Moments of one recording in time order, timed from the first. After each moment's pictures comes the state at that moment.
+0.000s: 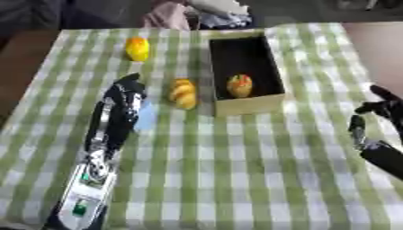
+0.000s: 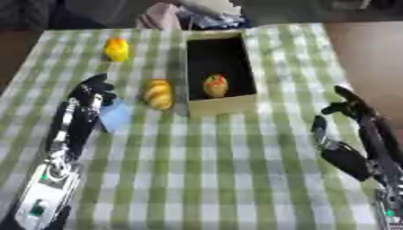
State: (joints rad) left arm -0.03 0.09 -0.01 -1.87 -0.26 -0.01 0.14; right arm -0.22 -0.19 0.08 -1.73 0.48 -0.08 0.13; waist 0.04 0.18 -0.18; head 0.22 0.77
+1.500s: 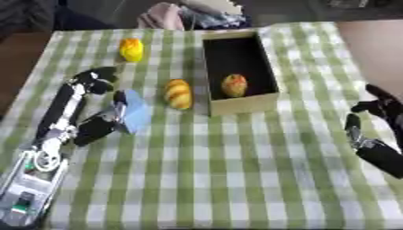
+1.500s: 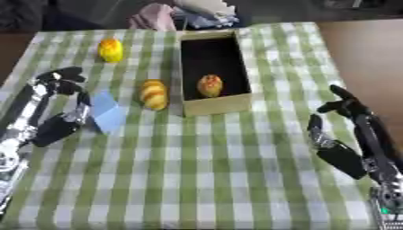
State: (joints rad) left arm 0.01 0.65 0.01 -1.98 -0.50 0.08 -0.15; right arm -0.21 -0.19 0.08 -1.73 0.47 -0.09 0.13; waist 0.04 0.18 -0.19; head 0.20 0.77
